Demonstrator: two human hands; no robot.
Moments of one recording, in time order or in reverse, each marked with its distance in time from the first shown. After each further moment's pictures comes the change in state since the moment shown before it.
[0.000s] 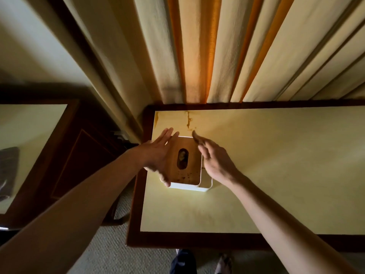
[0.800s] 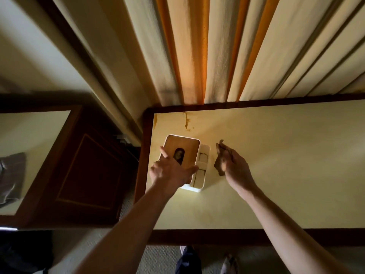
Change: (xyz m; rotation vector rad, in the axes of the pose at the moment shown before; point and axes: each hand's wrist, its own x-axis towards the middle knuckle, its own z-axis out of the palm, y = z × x) left_hand -0.003 0.095 0.043 -0.340 0.332 -0.725; right_hand -0.044 0.030 -0.024 0.439 0.147 0.377
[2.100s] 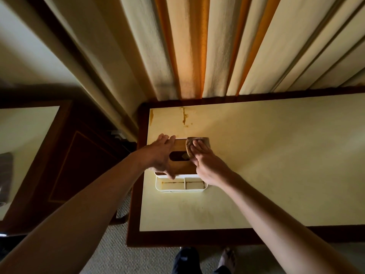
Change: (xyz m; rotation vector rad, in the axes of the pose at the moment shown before) left_hand 0.082 -0.028 -0.028 0.315 -0.327 0.585; right_hand 0.034 -0.006 0.057 -0.845 -0.398 -0.428
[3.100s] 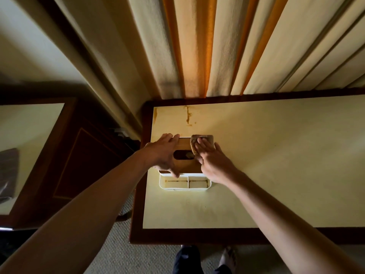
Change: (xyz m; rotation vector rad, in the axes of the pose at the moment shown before) left_hand -0.009 0.005 -0.006 0.021 -0.015 -0.022; right_hand -0.001 0.003 -0.006 -0.093 0.018 0.012
